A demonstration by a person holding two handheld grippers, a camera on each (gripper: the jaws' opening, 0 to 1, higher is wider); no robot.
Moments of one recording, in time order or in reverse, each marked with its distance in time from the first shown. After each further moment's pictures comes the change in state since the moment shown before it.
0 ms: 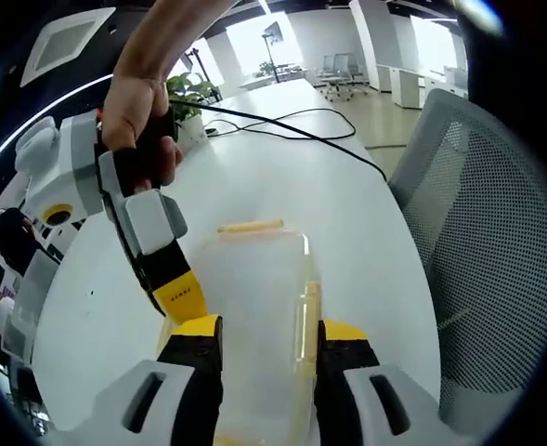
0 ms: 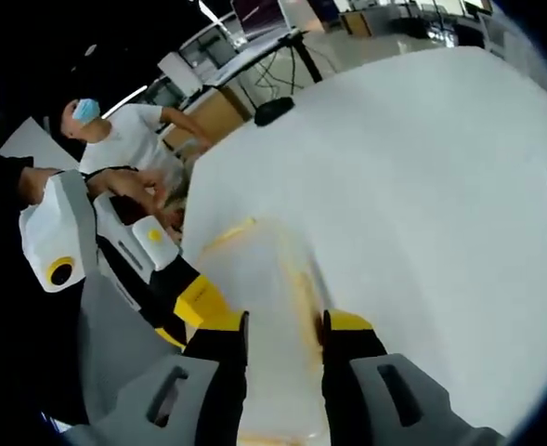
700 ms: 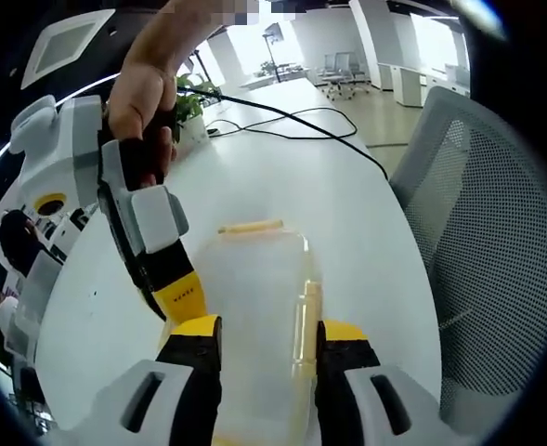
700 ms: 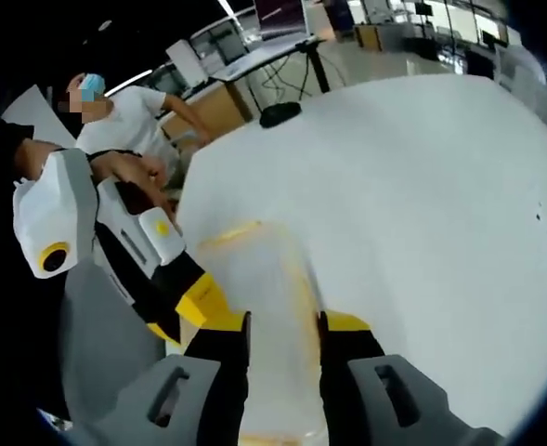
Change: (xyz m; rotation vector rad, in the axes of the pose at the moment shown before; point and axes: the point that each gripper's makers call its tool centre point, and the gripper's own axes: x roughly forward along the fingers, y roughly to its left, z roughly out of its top) left arm -0.001 0.002 0.002 0.007 0.005 0.024; right arm -0.005 0.002 0.003 -0.099 0.003 -0.099
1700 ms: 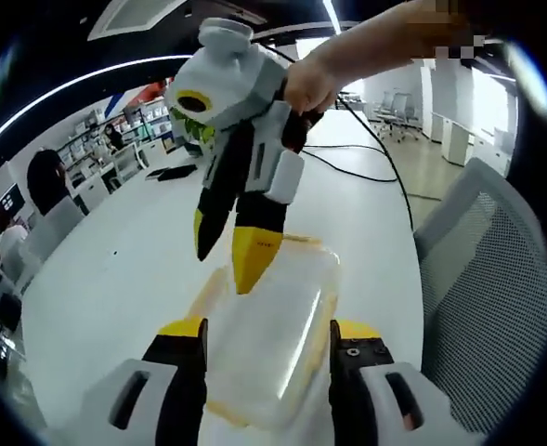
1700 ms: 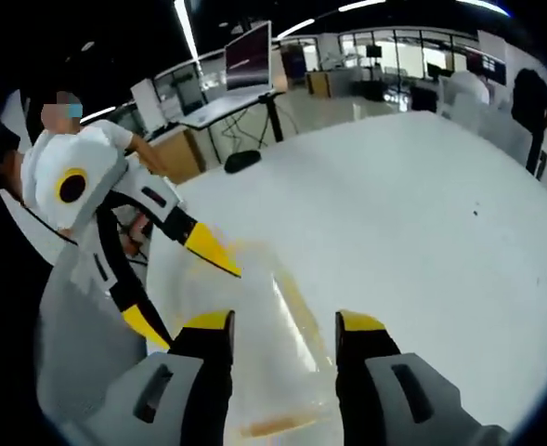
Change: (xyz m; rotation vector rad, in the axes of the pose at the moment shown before) left arm -0.031 0.022 -0.006 -0.311 -0.068 0.108; right arm -0.035 0.009 -0.008 0.023 -0.255 -0.265
